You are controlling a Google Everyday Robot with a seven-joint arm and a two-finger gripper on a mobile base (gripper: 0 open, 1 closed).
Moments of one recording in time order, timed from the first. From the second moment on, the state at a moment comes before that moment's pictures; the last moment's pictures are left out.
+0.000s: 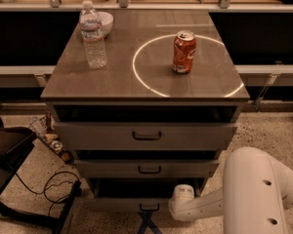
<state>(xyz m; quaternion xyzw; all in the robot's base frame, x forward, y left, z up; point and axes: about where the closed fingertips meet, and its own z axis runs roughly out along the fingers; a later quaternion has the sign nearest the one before) 0.479 -0.145 0.154 -0.77 0.63 -0.06 0.08</state>
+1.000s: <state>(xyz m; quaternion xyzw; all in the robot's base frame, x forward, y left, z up) 0.496 -0.131 0.130 -0.75 0.64 -0.07 0.12</state>
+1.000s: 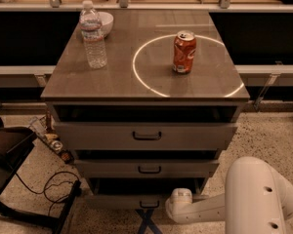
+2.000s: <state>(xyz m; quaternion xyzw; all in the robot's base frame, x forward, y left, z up) 0.542 -0.139 0.135 -0.75 0.64 -0.11 0.13</state>
